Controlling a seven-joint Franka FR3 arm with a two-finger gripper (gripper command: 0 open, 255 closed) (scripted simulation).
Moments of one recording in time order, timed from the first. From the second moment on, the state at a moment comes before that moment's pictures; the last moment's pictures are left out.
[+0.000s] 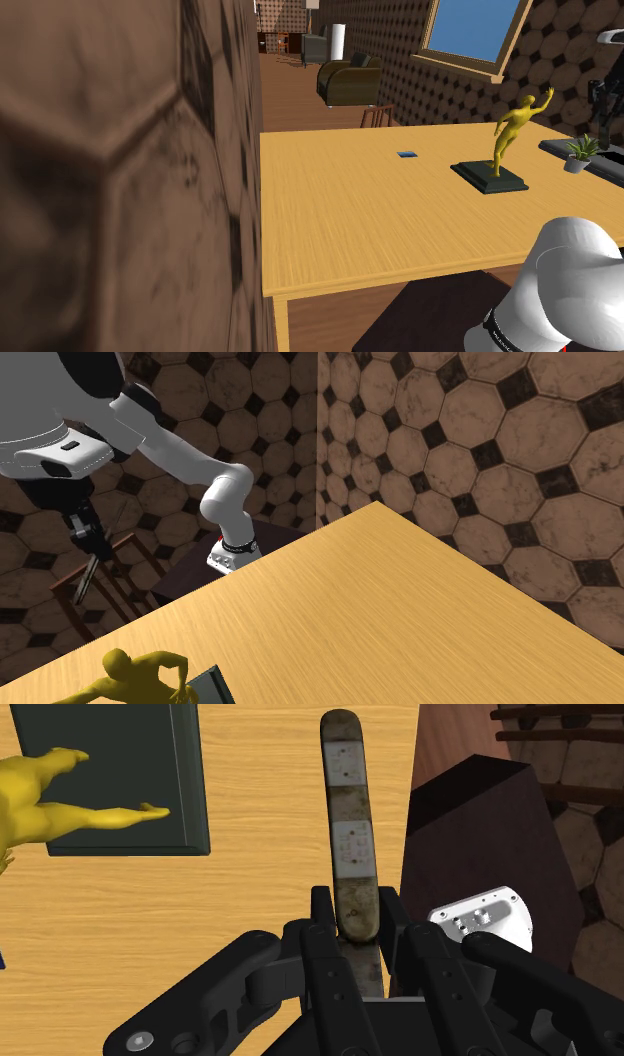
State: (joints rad) arm 0.19 -0.93 -0.87 -1.80 -0.73 1.19 -1.74
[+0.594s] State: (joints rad) arm 0.16 -1.00 -0.90 -1.95 -0.77 1.27 -1.71
